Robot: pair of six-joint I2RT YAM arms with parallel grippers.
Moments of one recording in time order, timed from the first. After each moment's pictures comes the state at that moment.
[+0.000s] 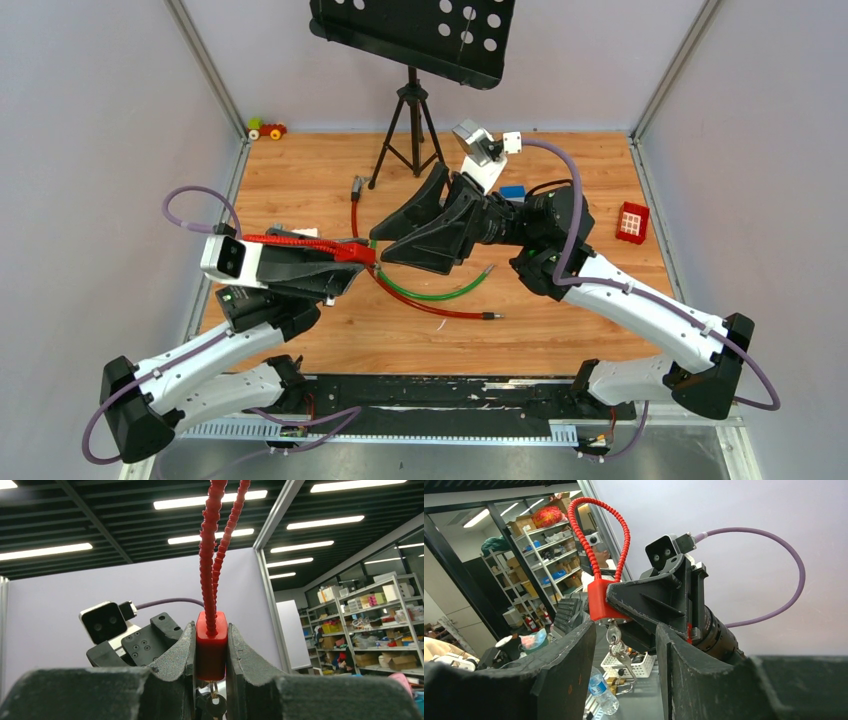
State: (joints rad) left arm -0.89 0.91 0.73 1.52 0.46 -0.68; right arm 1.00 1.27 1.32 0.61 -0.67 0.87
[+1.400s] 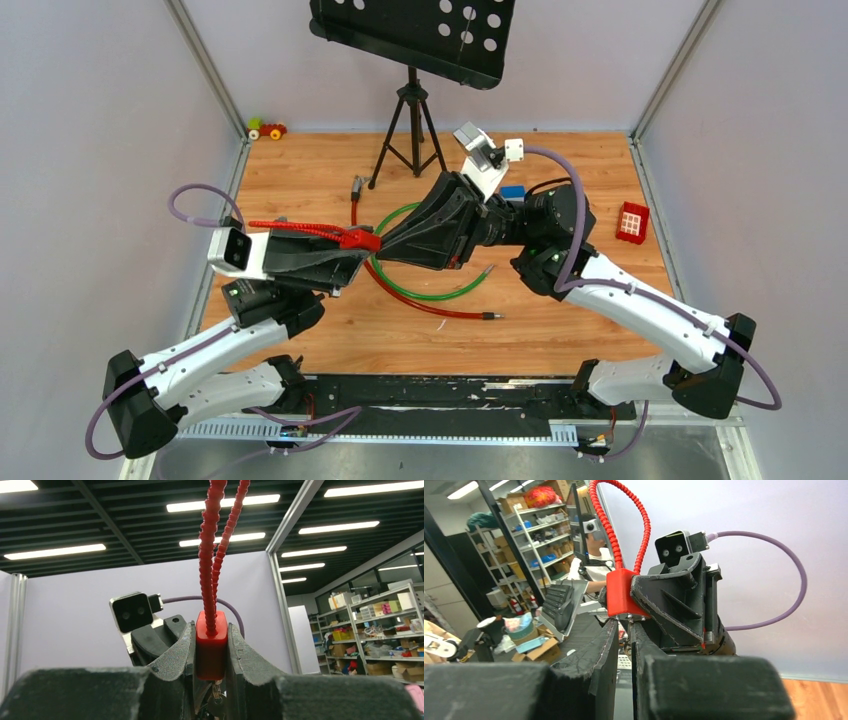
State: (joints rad) left arm -0.89 0.94 0.75 1.52 0.42 -0.66; right arm 1.01 1.27 1.33 0.60 -0.72 0.79
